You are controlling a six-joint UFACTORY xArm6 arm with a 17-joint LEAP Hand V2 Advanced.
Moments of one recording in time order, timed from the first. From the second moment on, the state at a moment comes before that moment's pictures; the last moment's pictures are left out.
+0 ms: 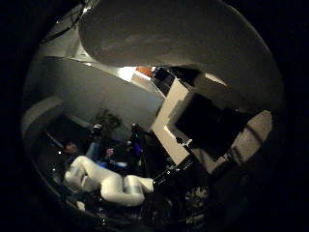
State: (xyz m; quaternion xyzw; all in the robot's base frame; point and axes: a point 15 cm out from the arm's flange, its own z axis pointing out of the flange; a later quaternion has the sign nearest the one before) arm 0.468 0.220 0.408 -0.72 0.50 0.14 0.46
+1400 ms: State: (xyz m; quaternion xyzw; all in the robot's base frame) arm 0.507 0.191 0.232 -0.64 0.51 0.27 0.51
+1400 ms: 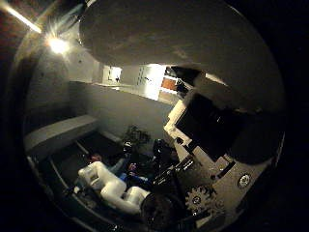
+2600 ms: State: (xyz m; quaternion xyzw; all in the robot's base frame) arm 0.480 0.122 0.245 -0.67 0.50 0.24 0.49
